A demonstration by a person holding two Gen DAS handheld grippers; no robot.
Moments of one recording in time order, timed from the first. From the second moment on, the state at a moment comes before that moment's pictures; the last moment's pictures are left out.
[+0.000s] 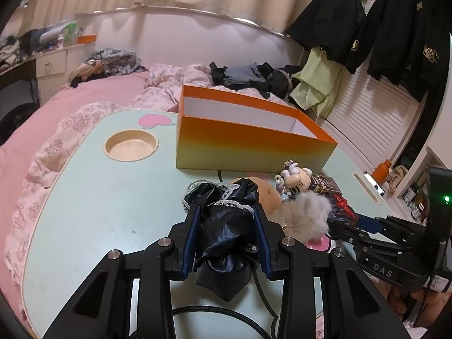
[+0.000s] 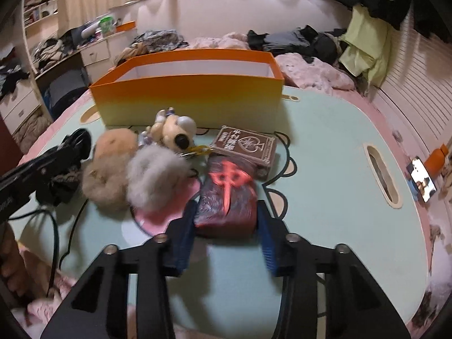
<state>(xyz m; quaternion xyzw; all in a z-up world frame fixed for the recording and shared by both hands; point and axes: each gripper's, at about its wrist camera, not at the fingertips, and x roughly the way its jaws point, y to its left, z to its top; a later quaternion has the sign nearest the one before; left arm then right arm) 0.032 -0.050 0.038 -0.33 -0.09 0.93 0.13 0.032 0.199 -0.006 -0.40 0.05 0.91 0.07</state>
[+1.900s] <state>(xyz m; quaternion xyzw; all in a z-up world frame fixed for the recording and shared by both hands) -0.091 -0.036 0.097 -0.31 -0.07 0.93 0.16 -0.078 0.241 0.082 -0.33 0.10 0.94 0.07</state>
